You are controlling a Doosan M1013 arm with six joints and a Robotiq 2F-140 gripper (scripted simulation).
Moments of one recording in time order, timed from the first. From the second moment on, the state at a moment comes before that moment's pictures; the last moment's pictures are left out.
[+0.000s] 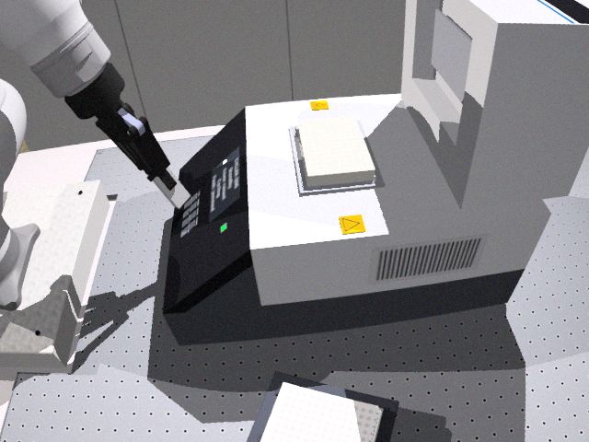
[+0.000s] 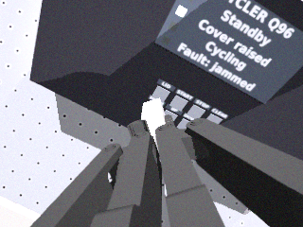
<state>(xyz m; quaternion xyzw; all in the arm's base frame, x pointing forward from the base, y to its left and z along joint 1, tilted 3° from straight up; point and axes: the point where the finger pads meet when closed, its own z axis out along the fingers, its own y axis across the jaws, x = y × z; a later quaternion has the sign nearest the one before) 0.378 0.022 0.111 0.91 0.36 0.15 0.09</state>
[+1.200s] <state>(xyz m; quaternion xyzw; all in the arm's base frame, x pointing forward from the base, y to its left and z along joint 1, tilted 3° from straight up) 0.379 0.022 0.111 0.91 0.36 0.15 0.09</state>
